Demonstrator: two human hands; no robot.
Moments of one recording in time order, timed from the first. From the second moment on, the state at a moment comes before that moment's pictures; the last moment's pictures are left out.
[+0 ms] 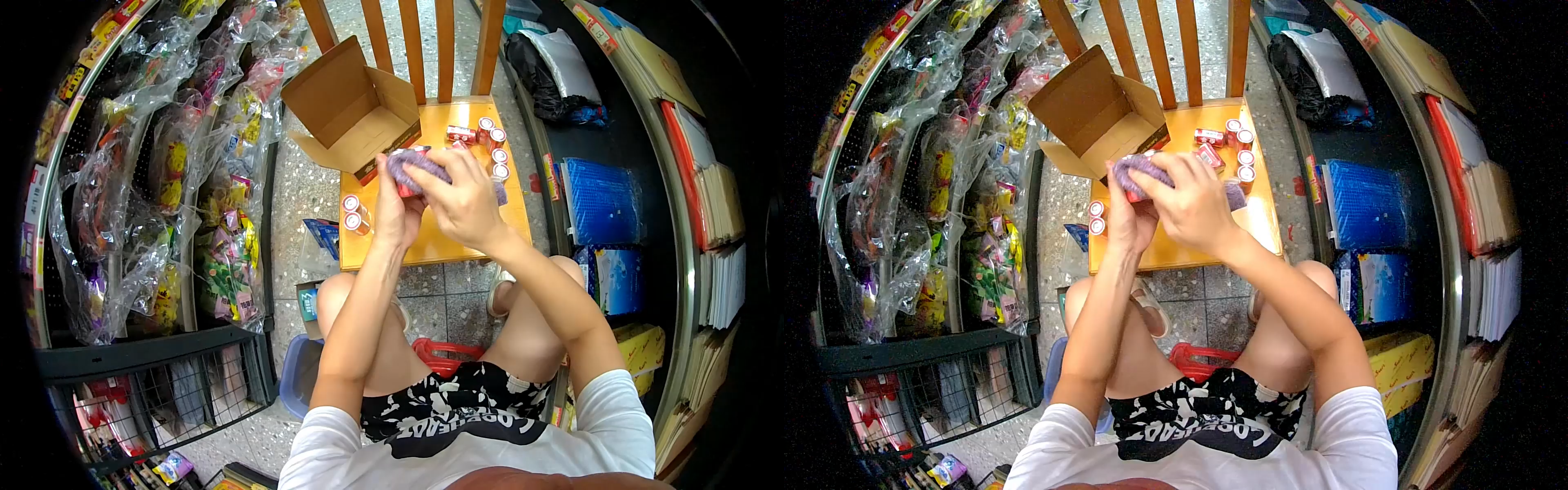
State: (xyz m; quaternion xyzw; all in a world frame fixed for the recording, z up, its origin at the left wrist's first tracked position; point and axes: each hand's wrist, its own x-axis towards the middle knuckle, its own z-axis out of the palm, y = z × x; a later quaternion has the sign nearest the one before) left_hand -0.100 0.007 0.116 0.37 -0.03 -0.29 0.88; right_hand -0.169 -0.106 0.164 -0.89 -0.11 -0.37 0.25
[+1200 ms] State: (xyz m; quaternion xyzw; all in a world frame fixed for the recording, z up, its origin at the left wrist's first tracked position) left_hand -0.109 0.009 0.135 0.62 -0.31 -0.15 0.70; right_hand -0.162 -0.163 0.170 -0.88 -0.16 -0.36 0.26
